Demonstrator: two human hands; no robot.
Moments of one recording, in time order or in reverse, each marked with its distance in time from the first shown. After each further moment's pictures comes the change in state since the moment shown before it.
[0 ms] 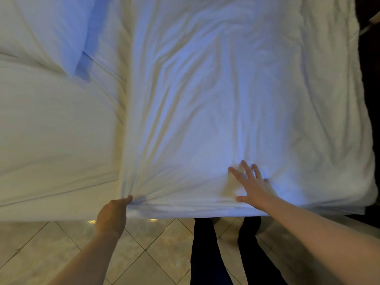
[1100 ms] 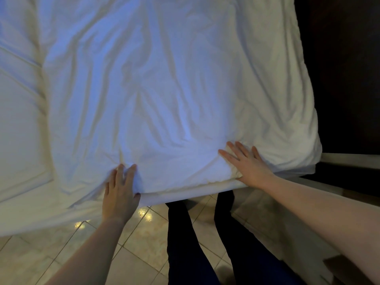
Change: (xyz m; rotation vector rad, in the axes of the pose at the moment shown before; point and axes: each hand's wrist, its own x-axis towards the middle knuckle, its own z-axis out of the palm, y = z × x) left_hand -0.018 0.183 0.071 0.058 0.139 0.308; right_hand -0.038 0.167 0.061 -0.124 0.112 -0.068
